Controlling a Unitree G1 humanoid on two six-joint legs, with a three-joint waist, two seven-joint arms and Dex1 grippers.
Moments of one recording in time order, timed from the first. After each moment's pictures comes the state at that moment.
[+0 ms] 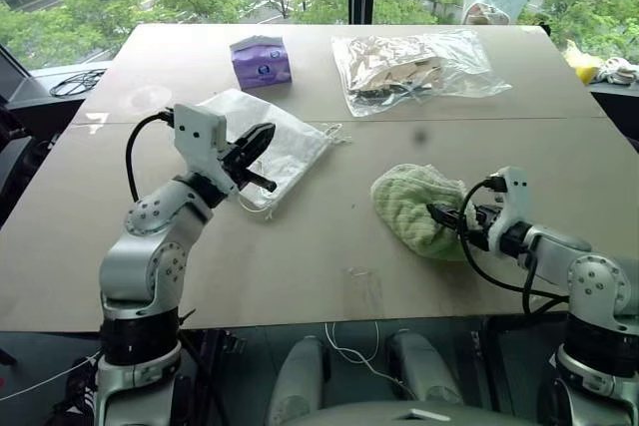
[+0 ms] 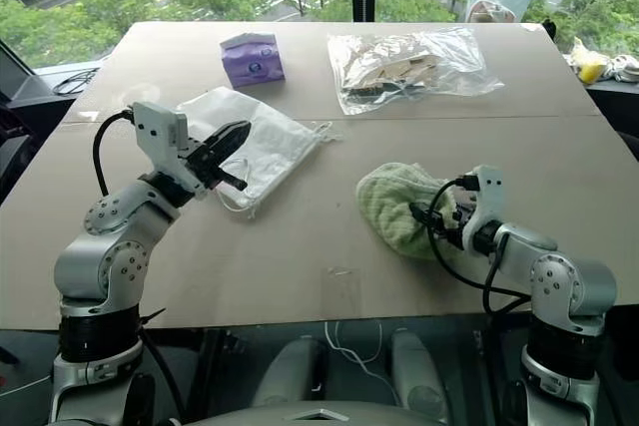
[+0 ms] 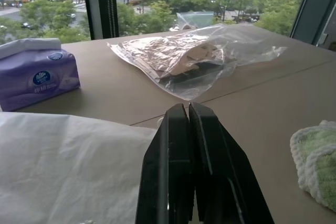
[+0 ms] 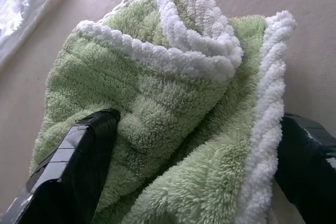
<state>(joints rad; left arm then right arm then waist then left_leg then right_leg) -0.31 0.51 0.20 -0.32 -0.42 0.54 -0.47 -0.27 -0.26 -0.31 -0.41 0.63 1.34 0.26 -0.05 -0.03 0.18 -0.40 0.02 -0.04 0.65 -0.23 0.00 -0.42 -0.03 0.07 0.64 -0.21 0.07</state>
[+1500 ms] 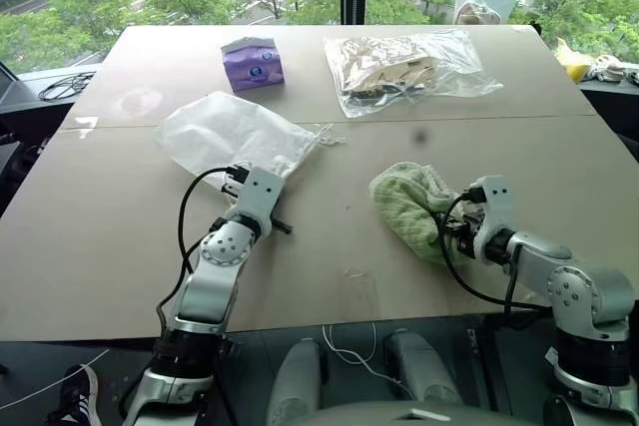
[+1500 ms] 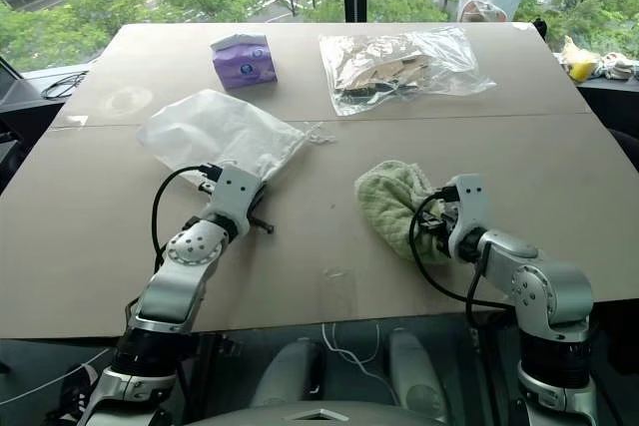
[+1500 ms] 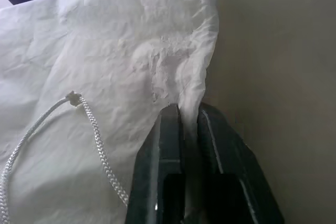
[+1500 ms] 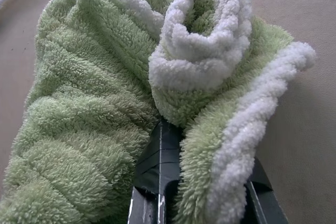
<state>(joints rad) -0.19 0.39 -0.04 -0.15 0.08 0.43 -0.22 -0.19 -0.30 -0.16 -0.44 0.56 1.21 0.28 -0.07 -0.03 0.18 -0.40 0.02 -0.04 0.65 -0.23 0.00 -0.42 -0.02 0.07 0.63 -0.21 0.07</state>
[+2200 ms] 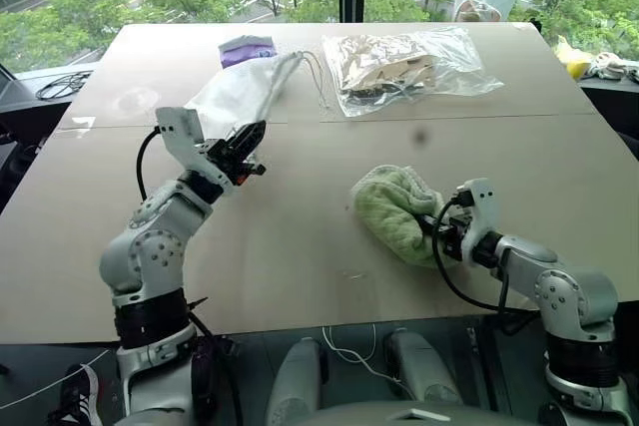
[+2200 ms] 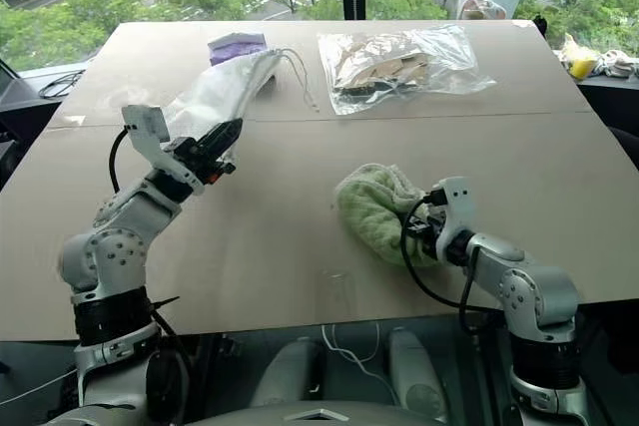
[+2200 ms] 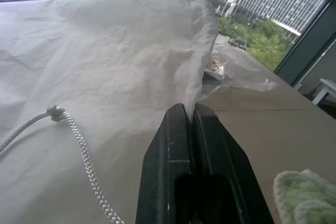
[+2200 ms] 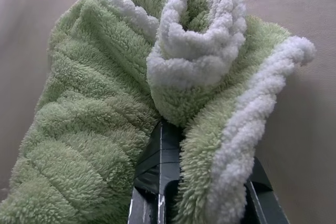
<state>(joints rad) -0.41 0.37 0.45 -0.18 -0.82 0.84 -0.41 -0.19 -0.27 -0.10 -0.40 0.58 1.10 0.34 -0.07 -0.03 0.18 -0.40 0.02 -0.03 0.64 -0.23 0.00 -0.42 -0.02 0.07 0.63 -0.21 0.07</state>
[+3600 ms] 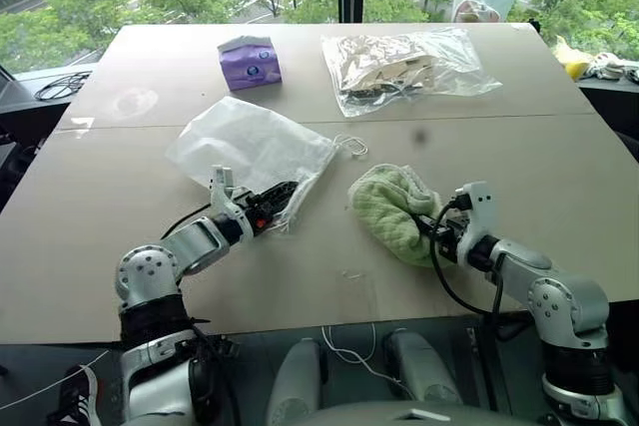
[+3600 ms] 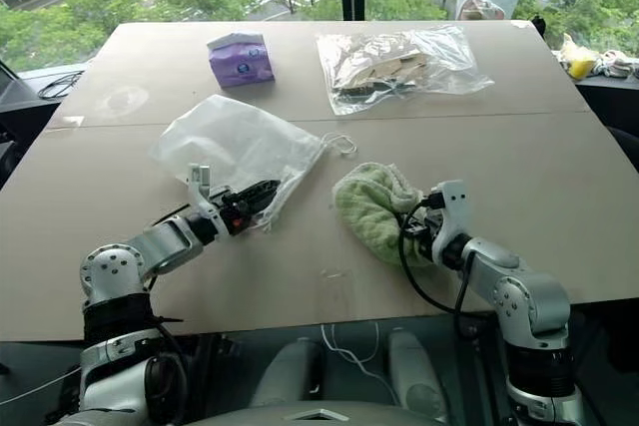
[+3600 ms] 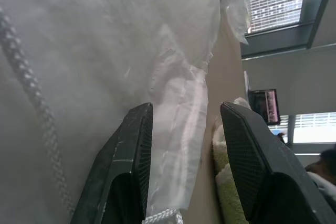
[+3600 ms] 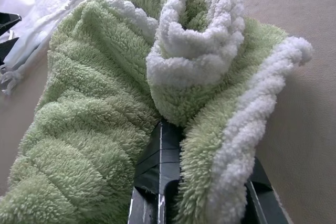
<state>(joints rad) -0.32 0.46 0.32 0.01 -1.02 1.10 -0.30 -0.14 -0.26 -0.08 -0.40 0.58 1.02 0.32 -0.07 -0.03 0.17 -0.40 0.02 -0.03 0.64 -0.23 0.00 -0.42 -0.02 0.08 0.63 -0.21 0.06</state>
